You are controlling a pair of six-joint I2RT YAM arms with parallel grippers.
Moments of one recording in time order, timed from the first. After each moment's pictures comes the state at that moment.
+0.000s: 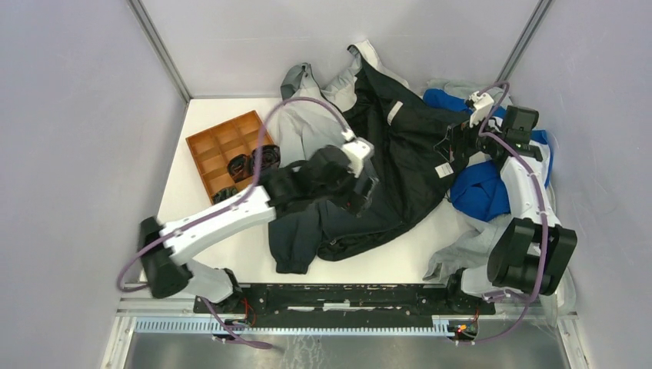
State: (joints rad) left arm -1.02 1.49 1.35 -0.58 -0.09 -0.23; right arm -0.27 1.41 1.13 -0.38 -0.76 -0.40
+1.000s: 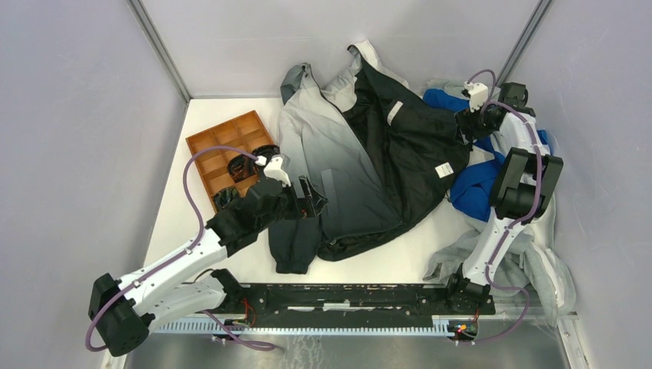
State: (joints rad) left arm -0.78 0.92 0.68 -0.24 -0.13 -0.74; right arm -0.31 2.04 1.69 -0.59 -0.45 -0.65
